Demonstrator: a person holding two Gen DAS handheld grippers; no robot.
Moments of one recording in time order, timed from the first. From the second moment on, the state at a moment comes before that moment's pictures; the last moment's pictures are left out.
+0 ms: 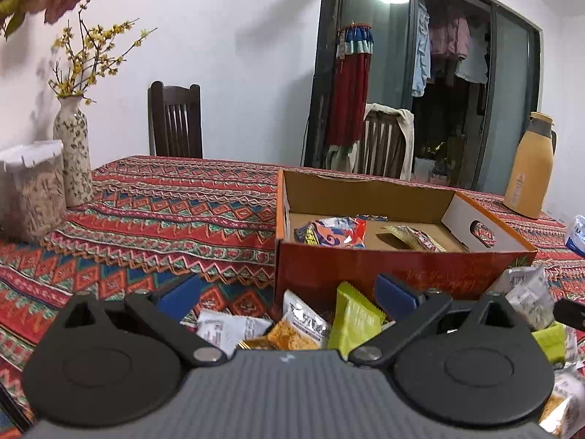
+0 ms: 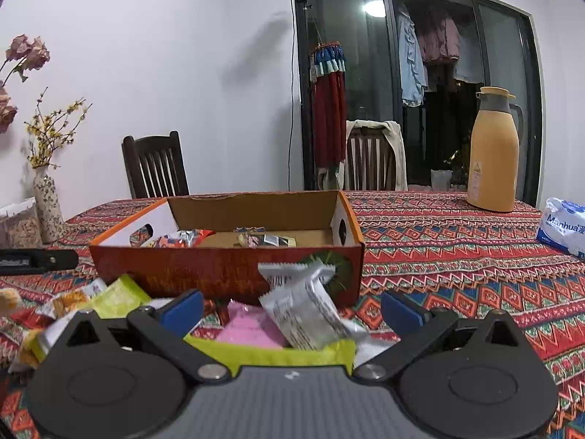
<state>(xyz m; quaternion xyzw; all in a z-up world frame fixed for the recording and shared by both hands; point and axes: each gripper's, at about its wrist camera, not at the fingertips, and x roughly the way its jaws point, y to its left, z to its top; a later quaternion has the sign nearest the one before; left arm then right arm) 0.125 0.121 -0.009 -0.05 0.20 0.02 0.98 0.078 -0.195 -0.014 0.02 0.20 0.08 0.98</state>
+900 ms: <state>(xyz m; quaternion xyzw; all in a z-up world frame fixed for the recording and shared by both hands) 0.127 0.127 -0.016 -0.07 0.20 0.02 0.98 0.070 -0.213 -0.035 0.02 0.24 0.07 0.97</state>
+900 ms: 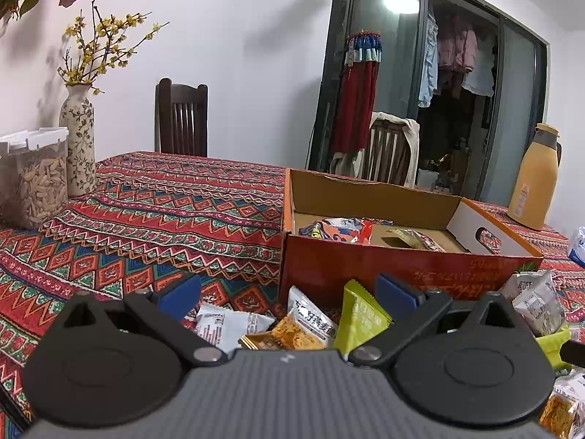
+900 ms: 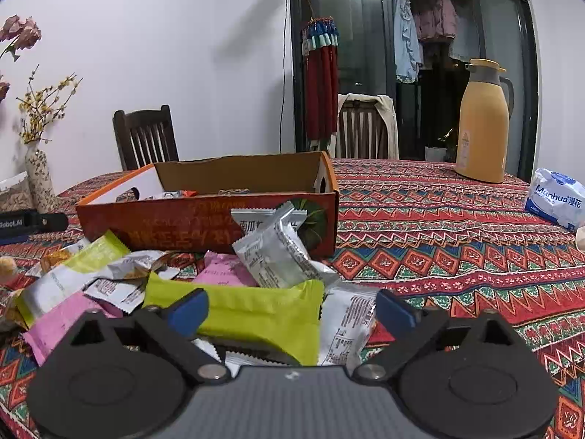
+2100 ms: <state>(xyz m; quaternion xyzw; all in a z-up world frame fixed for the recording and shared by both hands) 0.130 0.130 -0.017 -0.08 0.20 0.02 0.98 0.119 -0.201 -0.025 0.00 0.21 0.10 0.97</state>
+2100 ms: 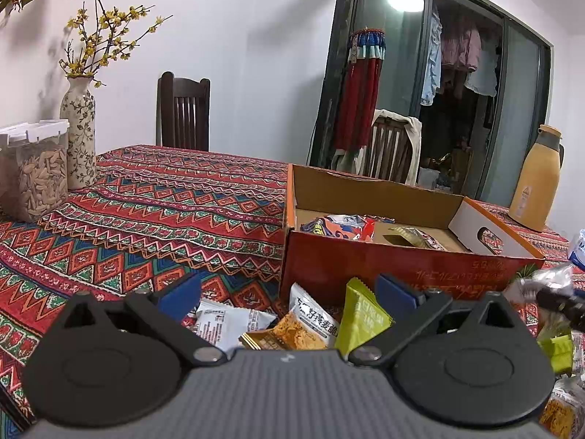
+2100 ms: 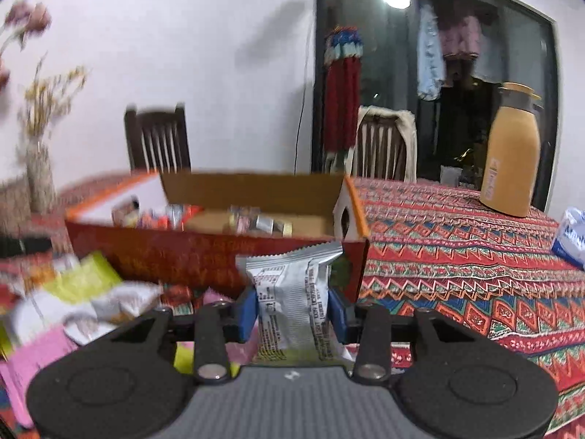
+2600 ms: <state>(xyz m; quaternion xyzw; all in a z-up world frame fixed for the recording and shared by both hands) 0.130 0.130 -0.017 -0.07 0.21 0.03 0.98 0.107 -0.207 -0.026 0.02 0.17 0.08 0.98</state>
